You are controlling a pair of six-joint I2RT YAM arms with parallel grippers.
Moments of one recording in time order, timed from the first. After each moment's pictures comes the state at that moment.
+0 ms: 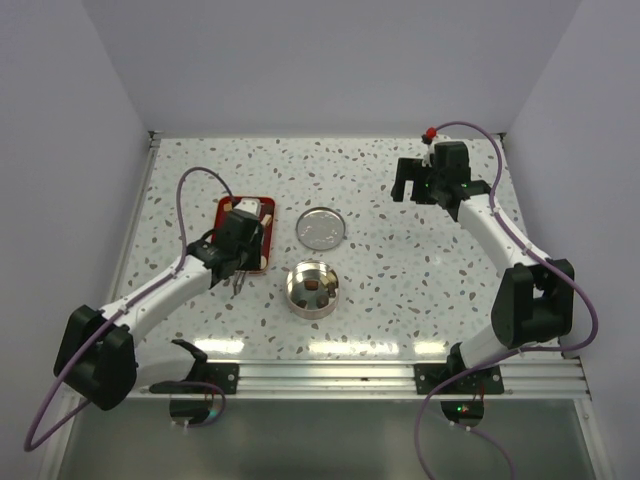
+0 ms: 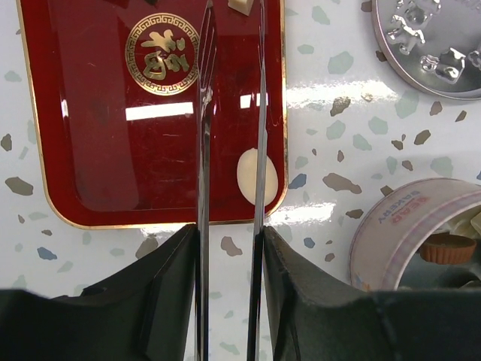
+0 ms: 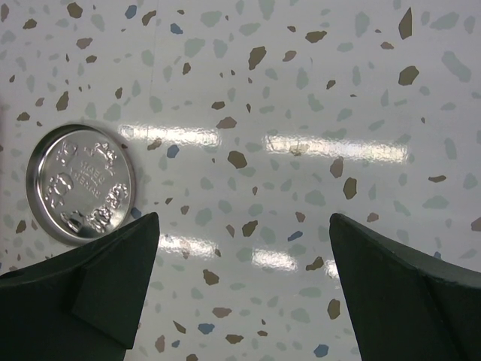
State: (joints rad) left arm -0.50 1.21 0.77 -0.45 -0.28 -0.36; right arm 0.17 1.55 1.23 -0.38 -0.07 0.21
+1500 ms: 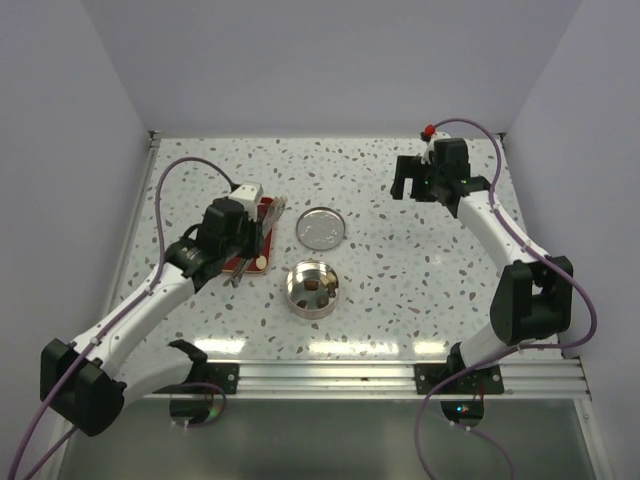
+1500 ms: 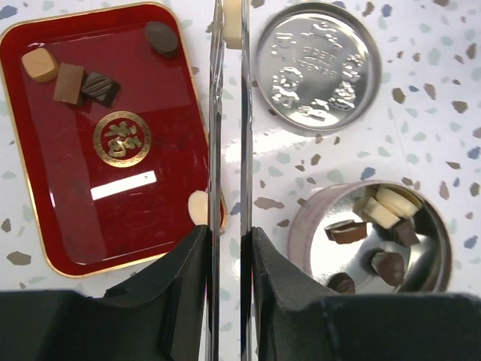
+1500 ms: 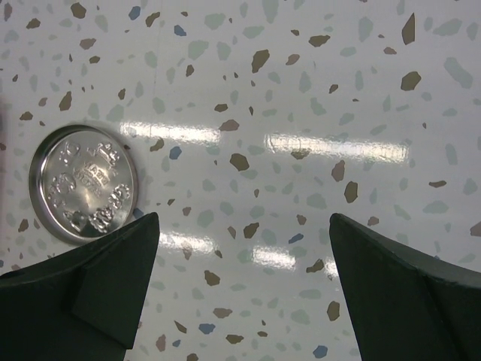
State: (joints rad) left arm -0.49 1.09 0.86 -0.44 -0.12 -0.24; right arm 0.17 1.57 1.27 -0.40 -0.08 0.20
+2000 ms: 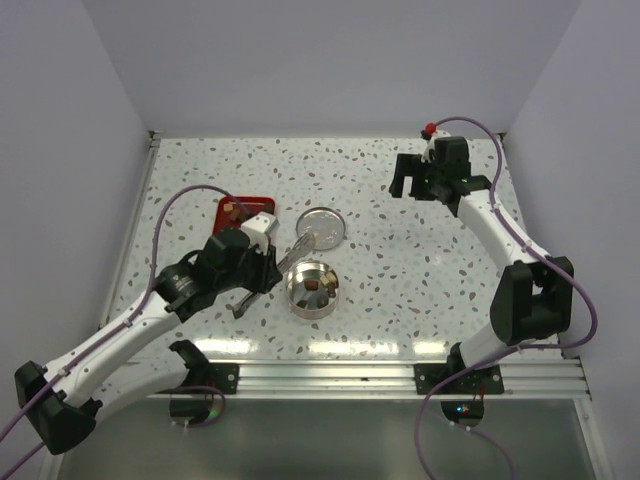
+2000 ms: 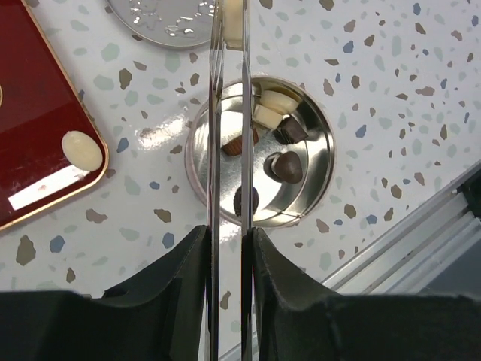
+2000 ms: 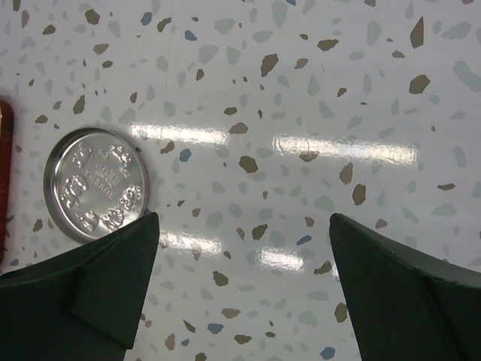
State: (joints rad) left arm -0.72 0.90 0.81 -0.59 0.00 -0.33; right arm 0.17 1.57 1.28 -0.41 -0.10 0.22
